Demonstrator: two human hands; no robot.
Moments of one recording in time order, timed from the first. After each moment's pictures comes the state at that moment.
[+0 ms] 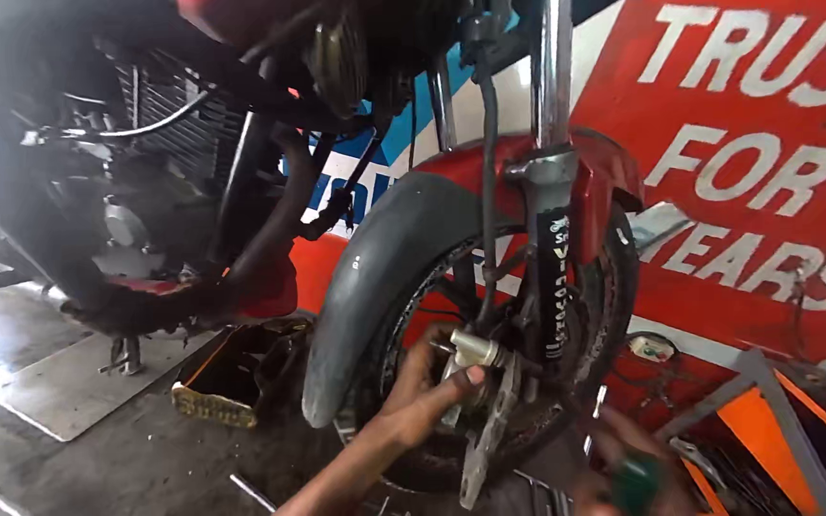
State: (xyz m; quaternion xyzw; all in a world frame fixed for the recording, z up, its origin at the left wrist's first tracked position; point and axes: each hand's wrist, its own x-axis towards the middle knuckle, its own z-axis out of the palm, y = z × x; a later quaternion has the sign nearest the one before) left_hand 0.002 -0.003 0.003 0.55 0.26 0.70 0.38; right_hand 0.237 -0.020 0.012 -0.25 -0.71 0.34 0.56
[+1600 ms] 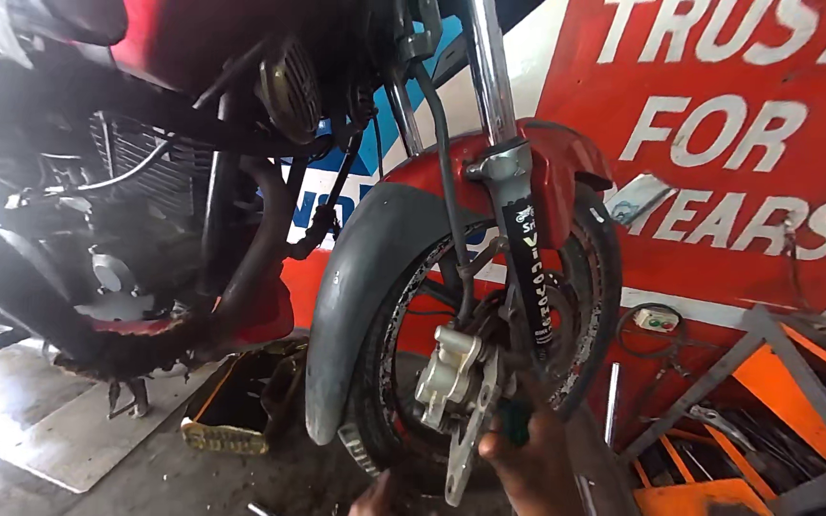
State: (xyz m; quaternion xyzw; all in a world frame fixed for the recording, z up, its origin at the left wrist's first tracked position) left_hand 0.002 -0.100 -0.139 0.60 0.60 0.47 0.25; right_hand 0.158 -0.013 0.002 -0.35 -0.68 0.31 0.56
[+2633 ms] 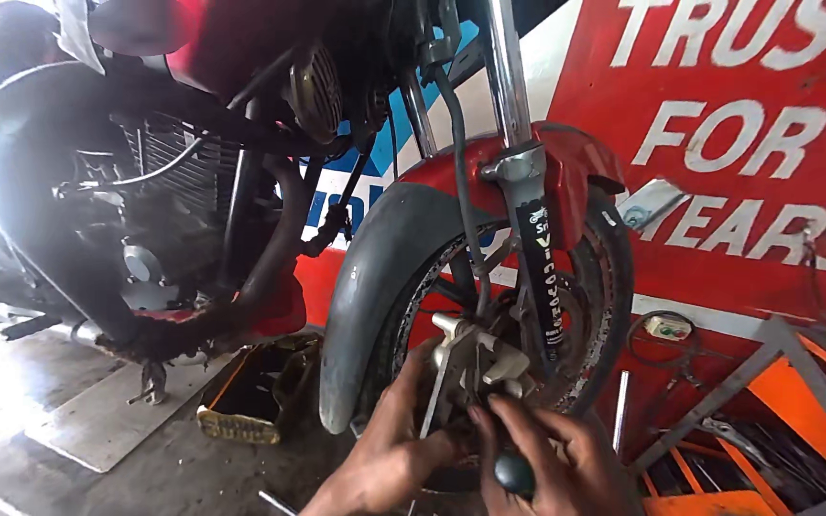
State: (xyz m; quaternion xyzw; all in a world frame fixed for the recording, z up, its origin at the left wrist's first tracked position) left_hand -0.020 -0.069 0.017 0.62 0.36 0.59 0.37; right_hand 0.133 -0.058 0.024 -0.34 -0.69 -0.14 0.63
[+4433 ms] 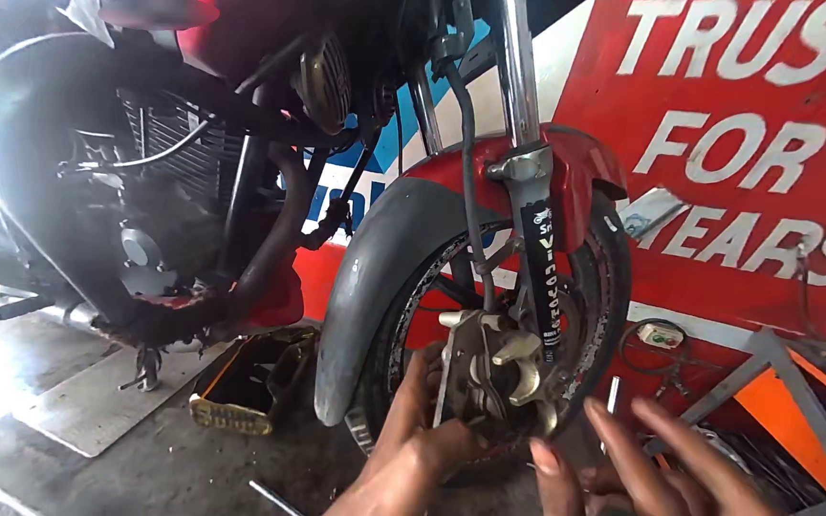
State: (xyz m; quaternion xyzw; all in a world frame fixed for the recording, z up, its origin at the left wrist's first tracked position) left_hand 0.013 -0.088 0.038 0.47 0.33 0.67 0.47; right_hand 0.166 -0.077 0.043 -0.31 -0.66 -0.10 0.67
